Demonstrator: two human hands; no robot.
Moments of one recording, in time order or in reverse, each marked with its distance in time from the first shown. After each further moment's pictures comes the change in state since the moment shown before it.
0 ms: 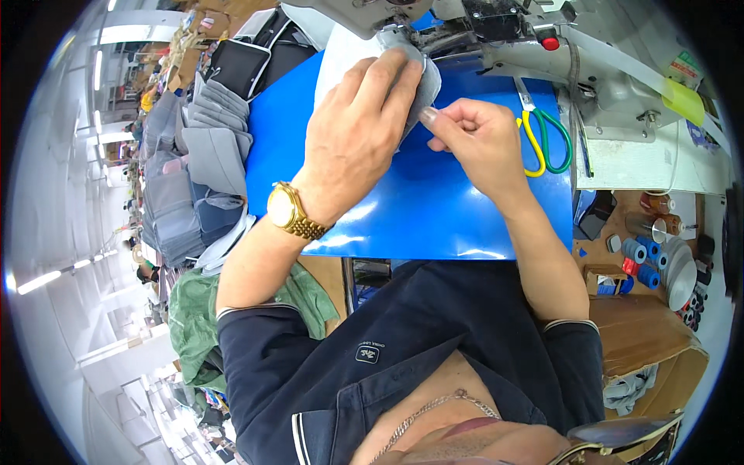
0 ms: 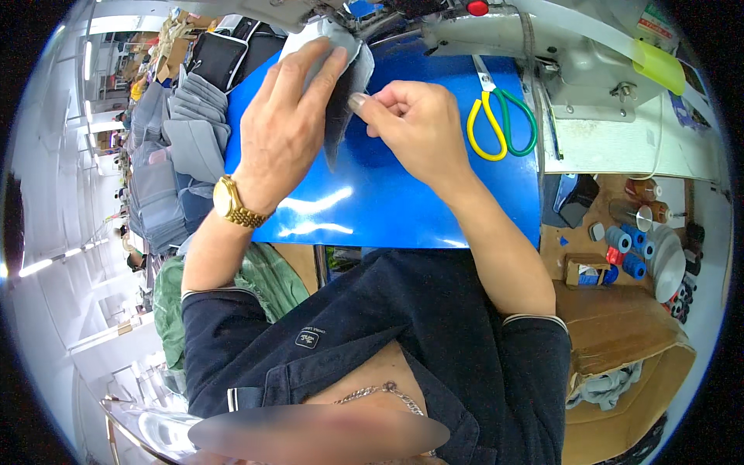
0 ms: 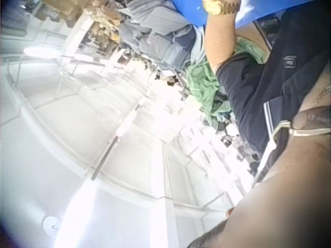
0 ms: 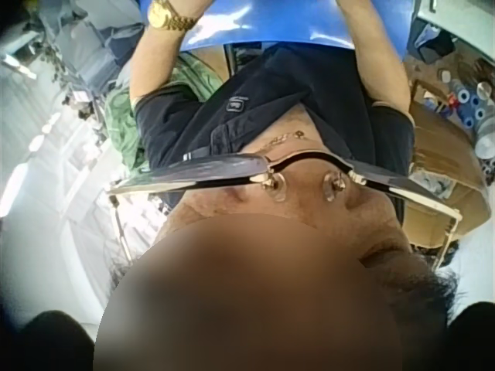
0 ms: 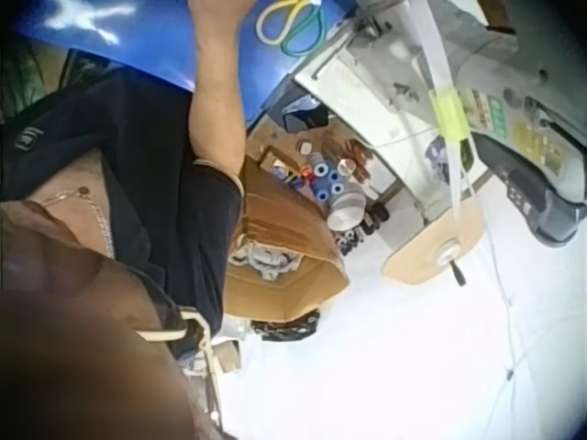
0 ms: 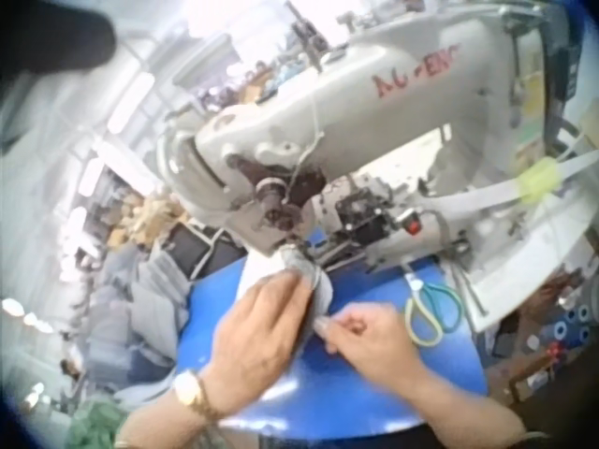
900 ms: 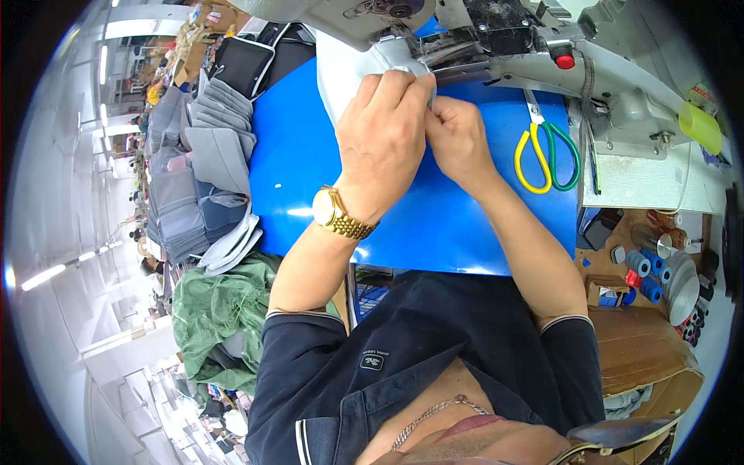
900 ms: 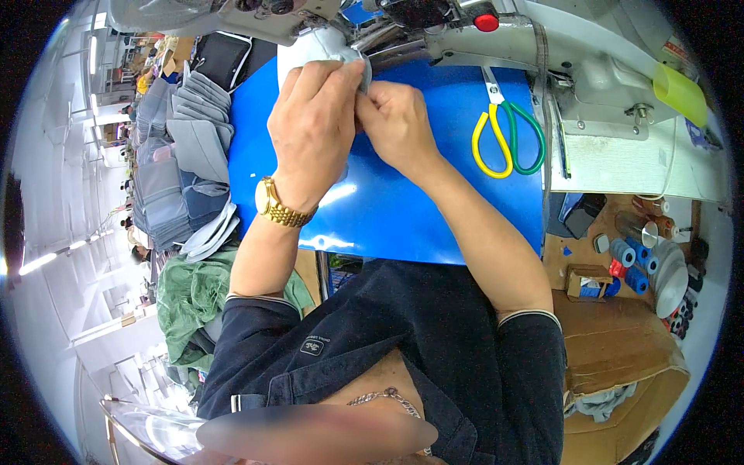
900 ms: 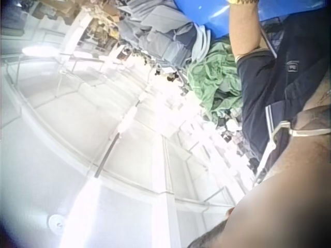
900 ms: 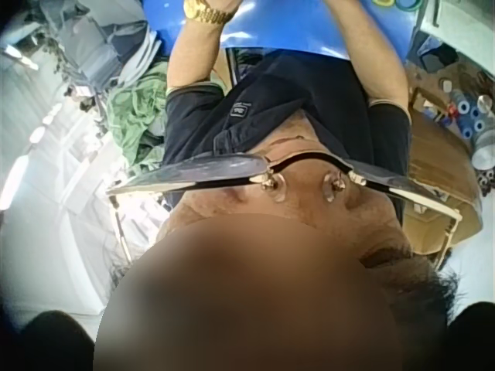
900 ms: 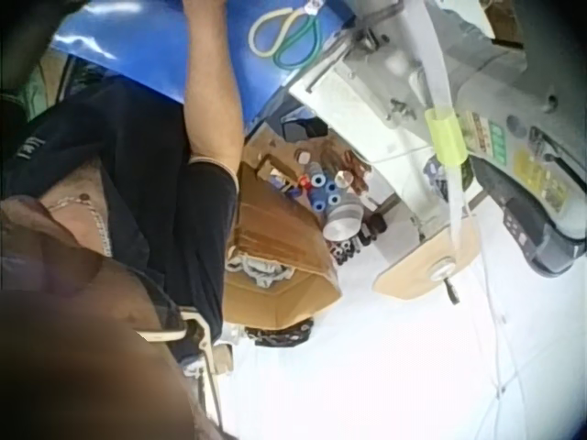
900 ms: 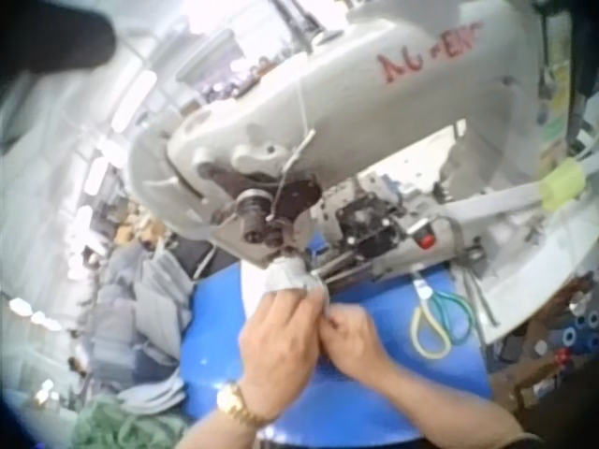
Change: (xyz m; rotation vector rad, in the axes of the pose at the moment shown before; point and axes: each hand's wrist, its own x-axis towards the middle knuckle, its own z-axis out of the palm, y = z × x) left_hand 0.008 0.013 0.048 -0.075 0.190 -0.223; right_hand 0.033 0.039 0.016 -0.125 -0.051 -0.144
